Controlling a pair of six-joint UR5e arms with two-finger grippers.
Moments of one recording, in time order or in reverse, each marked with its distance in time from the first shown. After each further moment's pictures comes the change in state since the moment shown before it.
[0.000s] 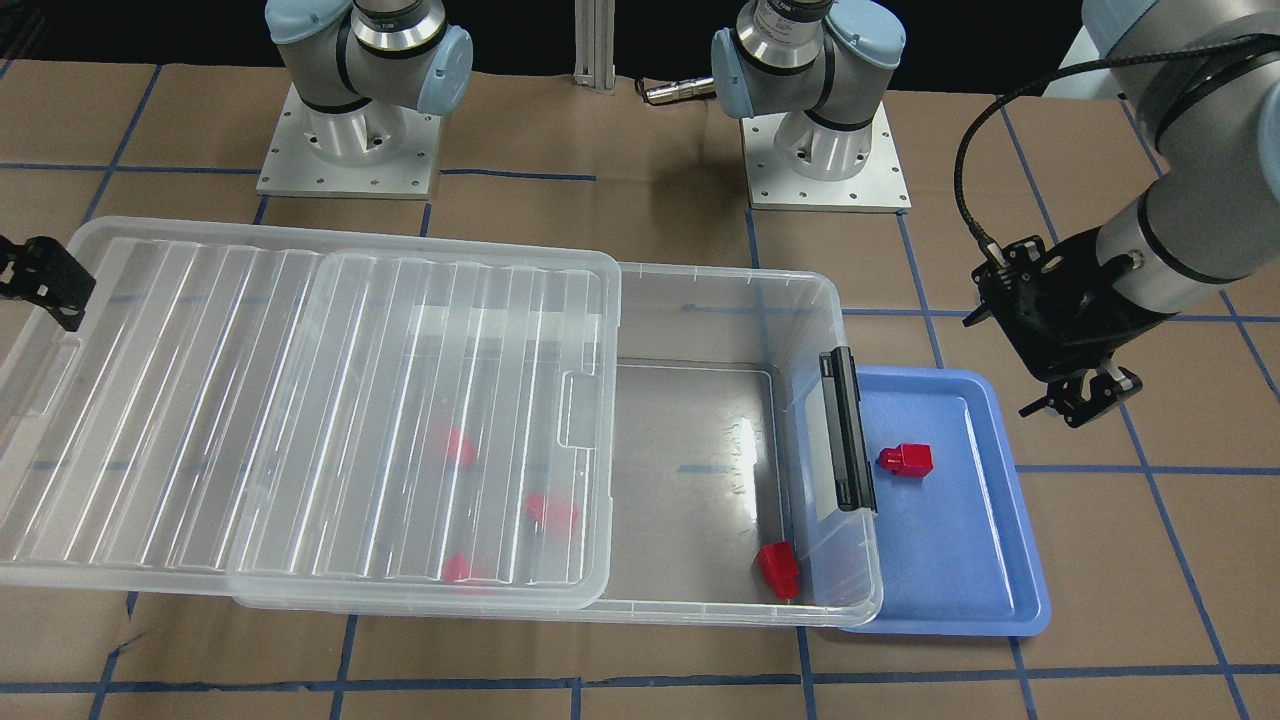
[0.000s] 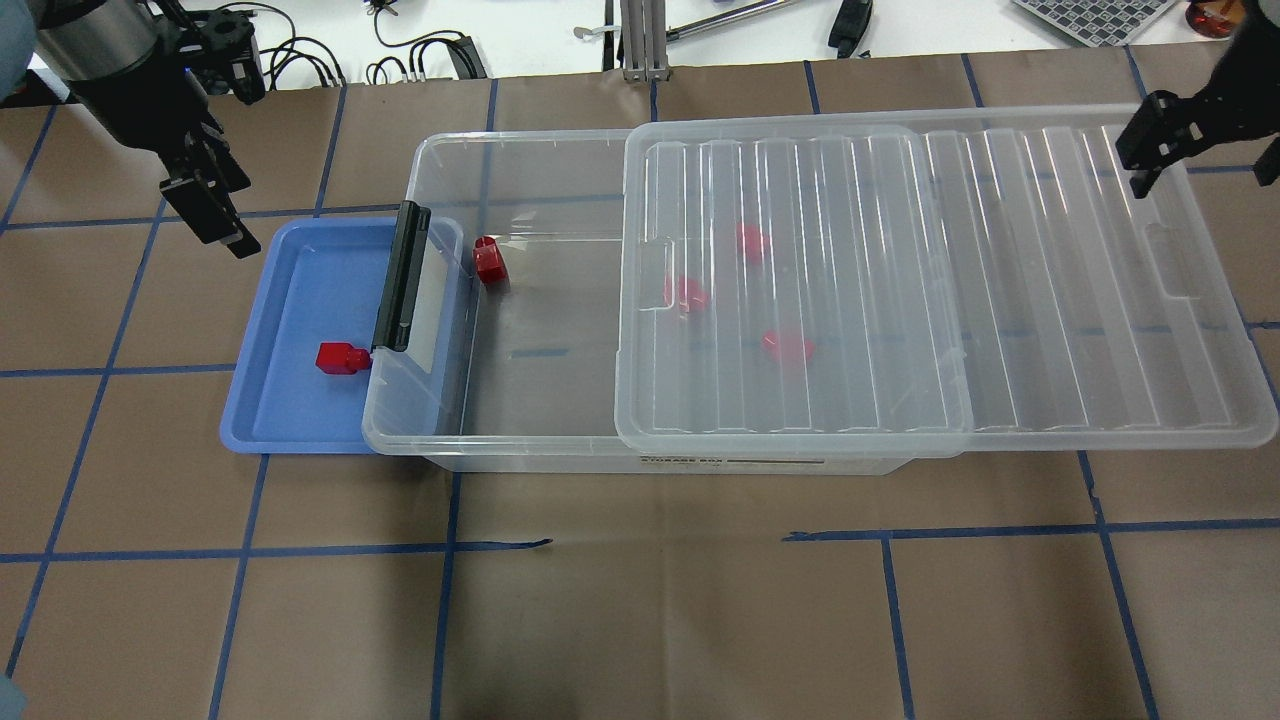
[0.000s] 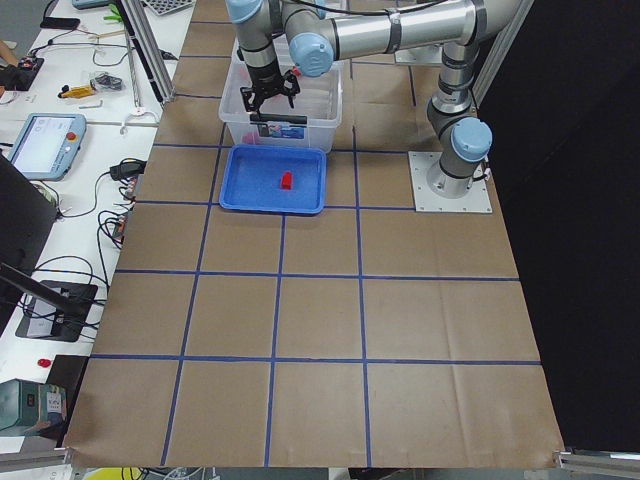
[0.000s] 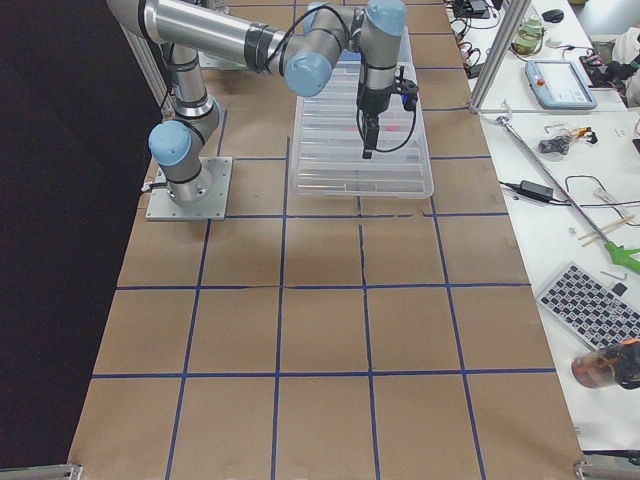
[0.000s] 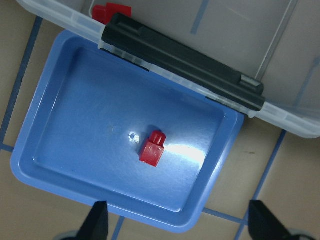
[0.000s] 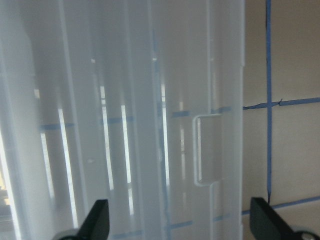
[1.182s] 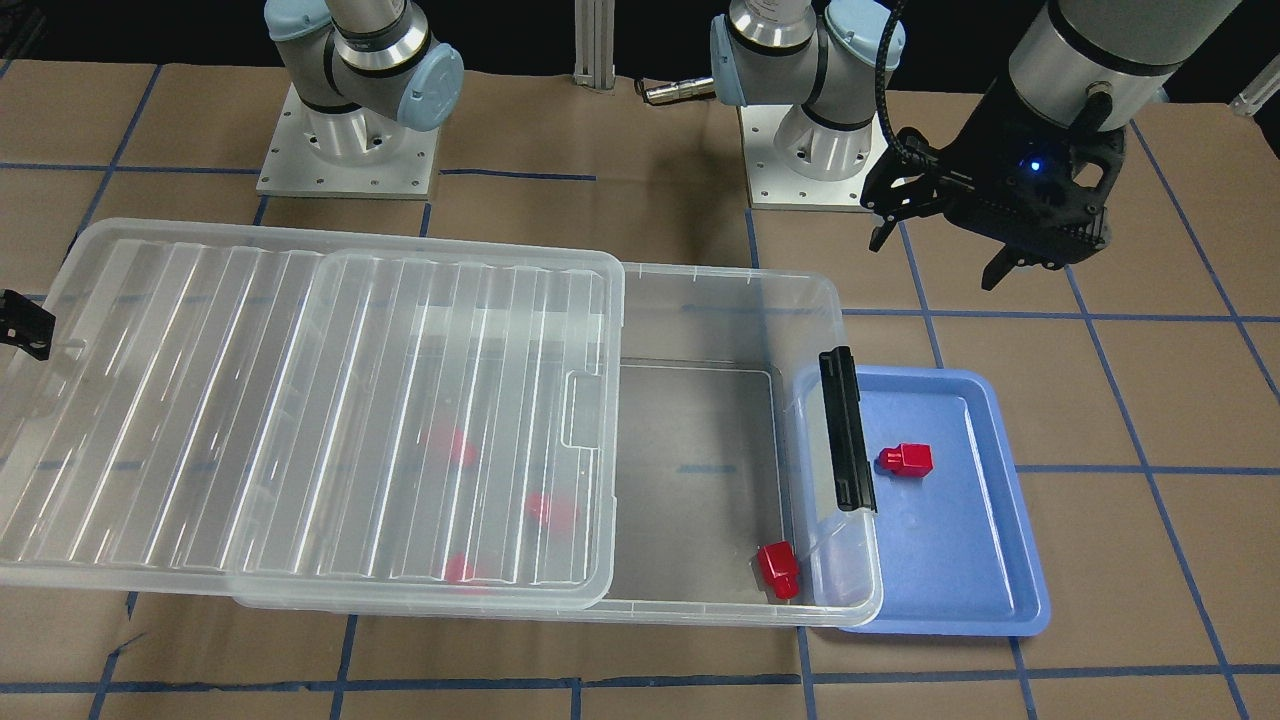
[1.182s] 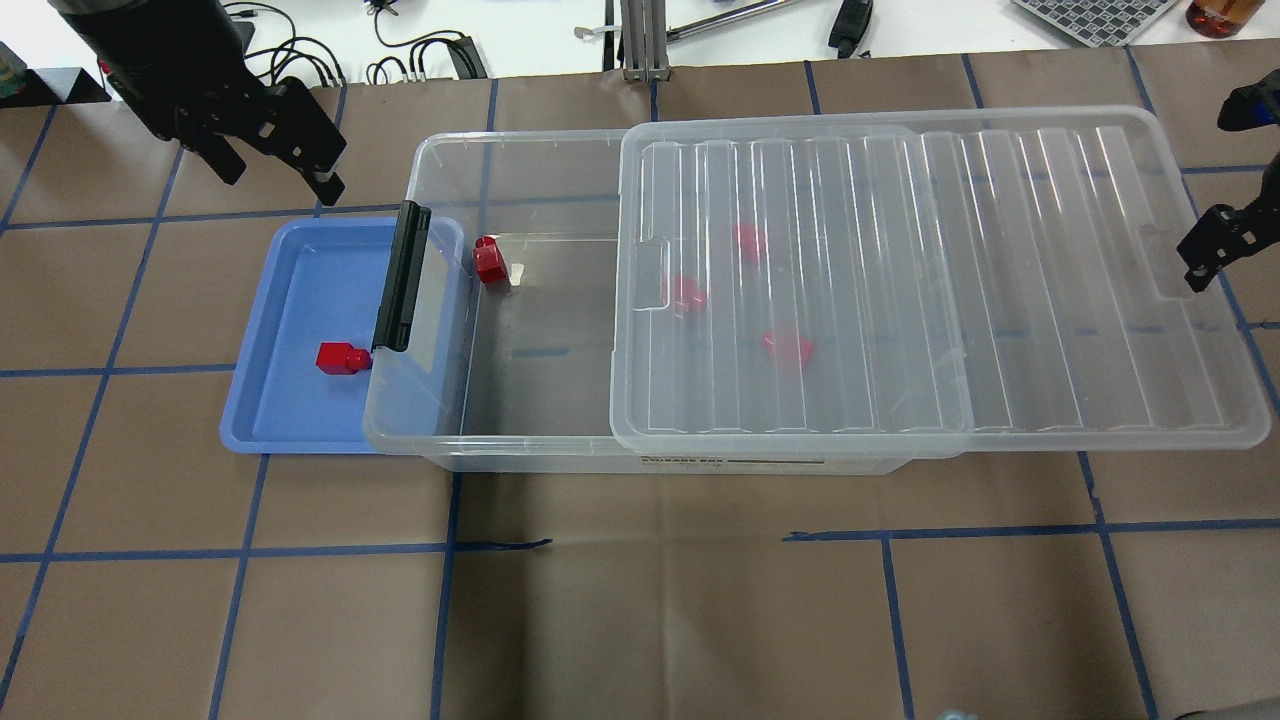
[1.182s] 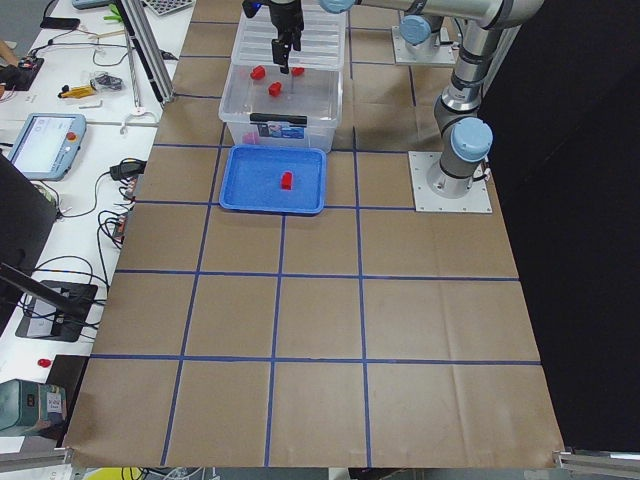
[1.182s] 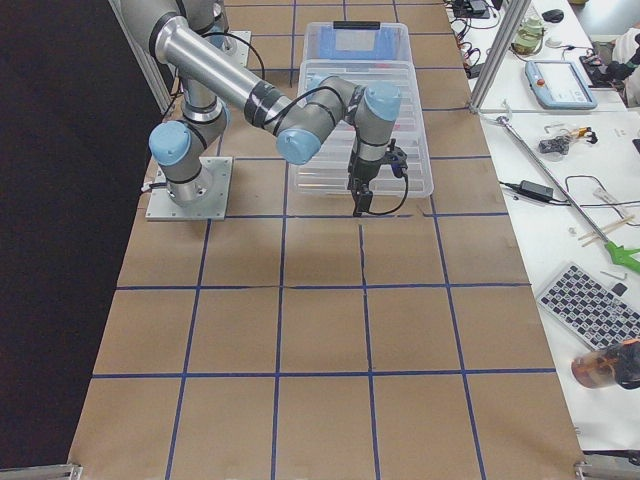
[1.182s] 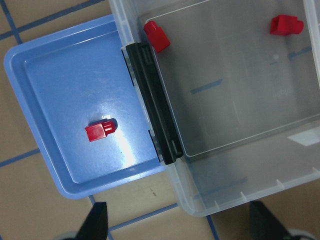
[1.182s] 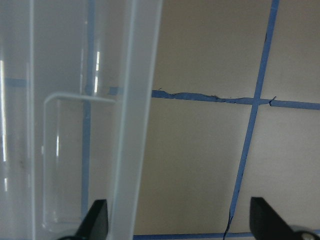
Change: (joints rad) left arm -0.148 0.123 0.118 -0.187 -0.030 -0.935; right arm -0.264 0.097 0.196 -0.247 -0.014 -0.449
